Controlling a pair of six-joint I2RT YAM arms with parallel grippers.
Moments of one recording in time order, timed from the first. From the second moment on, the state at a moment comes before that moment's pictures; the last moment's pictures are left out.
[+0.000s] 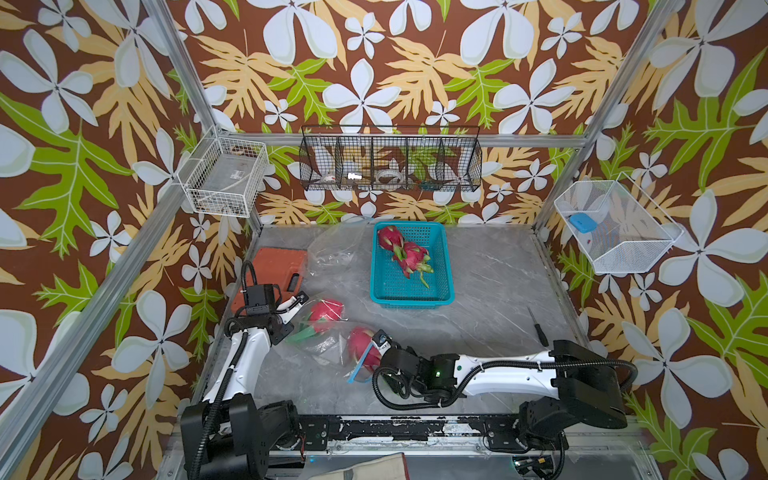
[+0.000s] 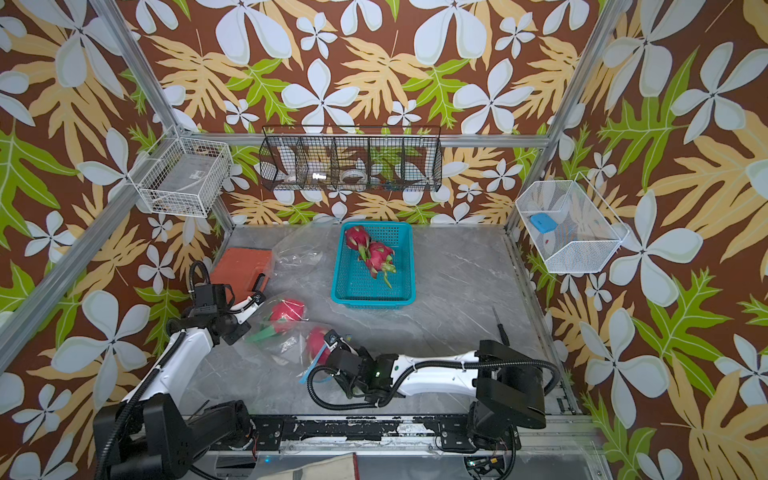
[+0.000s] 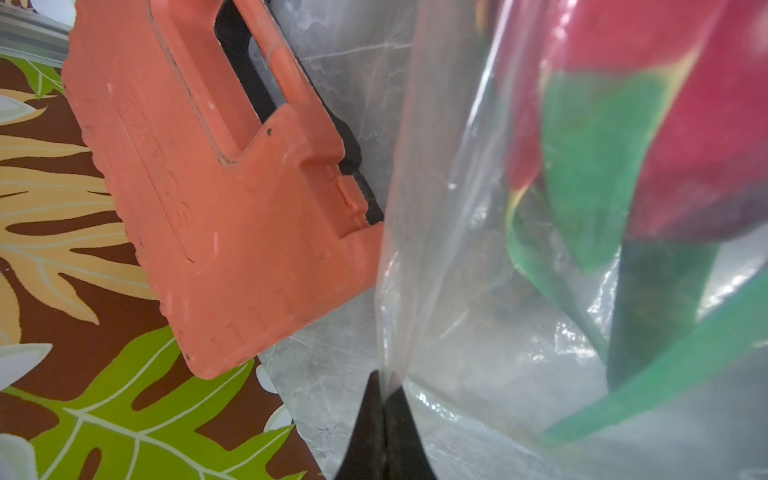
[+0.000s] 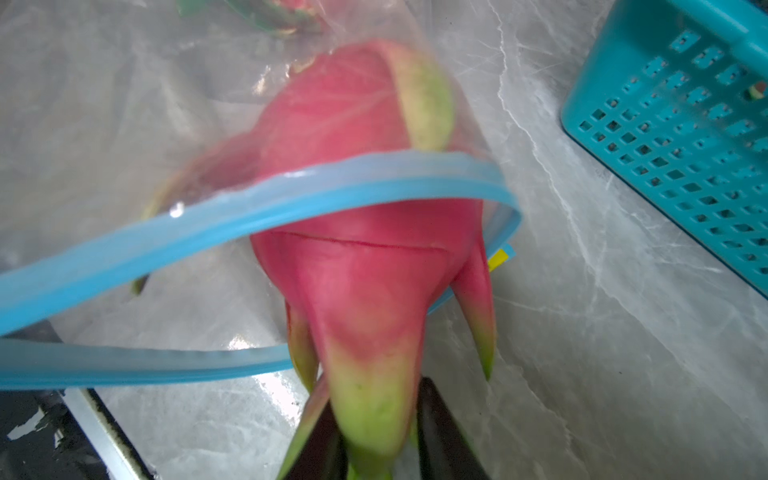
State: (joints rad) left arm 0.21 1.15 0.68 -0.52 -0.07 0.98; right arm 1.27 1.58 0.87 -0.19 0.36 0.40
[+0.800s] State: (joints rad) left arm 0.21 1.15 0.66 -0.50 -0.08 0.98; right arm 1.22 1.37 0.73 -0.12 0.22 0.25
